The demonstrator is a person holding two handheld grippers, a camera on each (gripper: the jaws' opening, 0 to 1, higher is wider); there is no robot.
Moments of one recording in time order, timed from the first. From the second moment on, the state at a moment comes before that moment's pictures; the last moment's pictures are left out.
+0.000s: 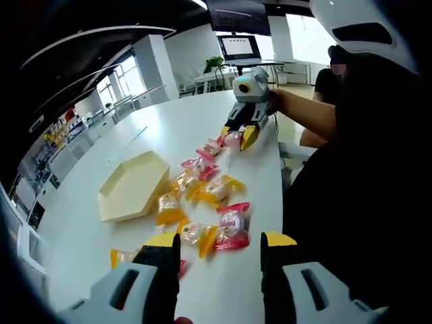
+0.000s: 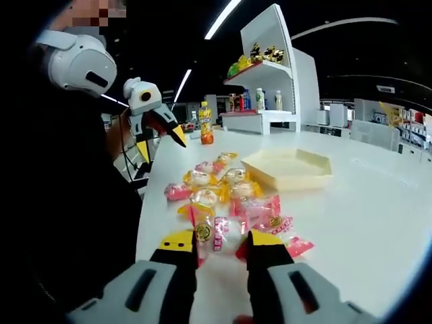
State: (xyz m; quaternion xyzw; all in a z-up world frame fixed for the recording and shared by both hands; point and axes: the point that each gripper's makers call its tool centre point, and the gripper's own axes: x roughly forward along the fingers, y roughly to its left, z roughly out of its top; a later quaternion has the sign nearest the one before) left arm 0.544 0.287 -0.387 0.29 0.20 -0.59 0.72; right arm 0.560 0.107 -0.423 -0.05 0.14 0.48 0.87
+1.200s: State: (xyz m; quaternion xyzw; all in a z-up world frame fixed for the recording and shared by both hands) left arm 0.544 0.291 -0.389 0.29 0.20 -0.59 0.73; right arm 0.568 0.114 -0.402 -0.02 0.10 0.47 0.87
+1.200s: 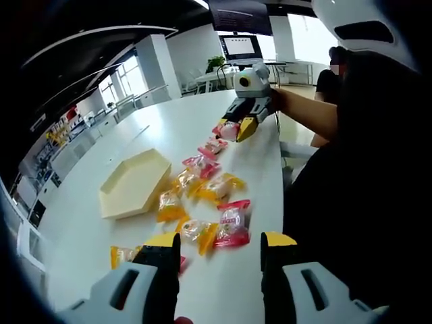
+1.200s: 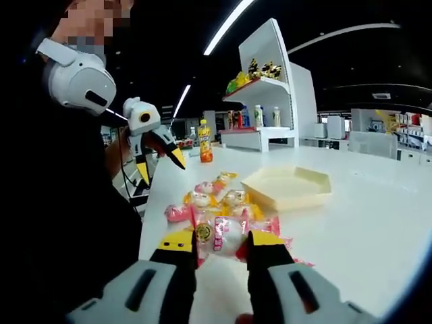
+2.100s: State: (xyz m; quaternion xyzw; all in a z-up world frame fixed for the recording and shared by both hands) left arm 0.552 0.296 -0.392 0.29 0.21 -0.57 0.74; right arm 0.581 0.113 -0.400 -0.01 0.10 0.45 0.89
